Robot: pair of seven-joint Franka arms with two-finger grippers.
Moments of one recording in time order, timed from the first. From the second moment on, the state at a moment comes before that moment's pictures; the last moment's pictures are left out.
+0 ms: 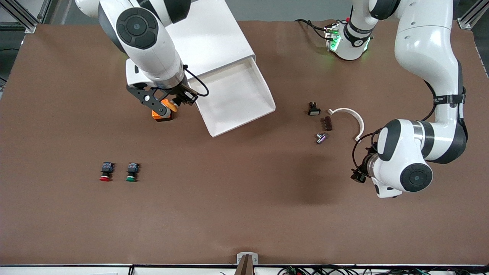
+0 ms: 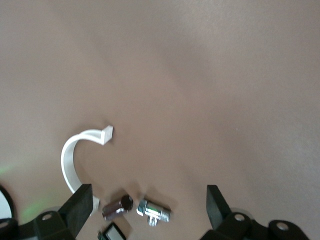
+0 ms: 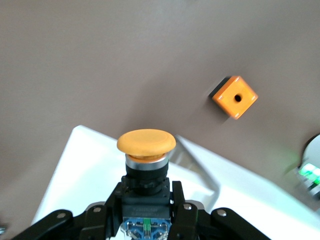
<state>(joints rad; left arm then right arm) -0.20 0.74 0.06 -1.24 -0.02 1.61 -1.09 0.57 0.25 0.02 -1.42 0.09 1.54 1.31</state>
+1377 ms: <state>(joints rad) -0.22 0.76 0.03 -1.24 -0.02 1.66 -0.69 0.74 0.47 0.01 -1.46 0.23 1.85 1.76</state>
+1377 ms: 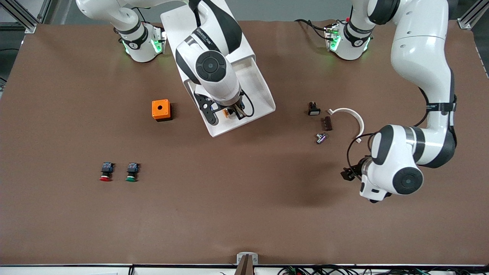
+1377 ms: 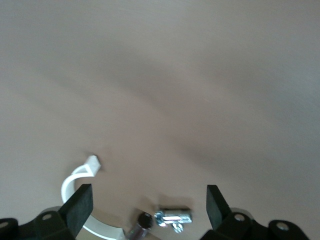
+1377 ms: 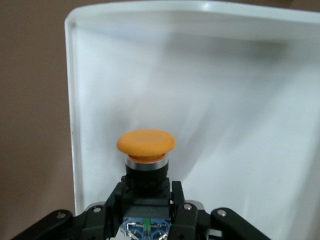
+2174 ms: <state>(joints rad) -0.29 0.70 -0.10 -1.24 0.04 1.69 -0.60 0.76 0.48 0.01 -1.45 0.23 1.78 1.76</state>
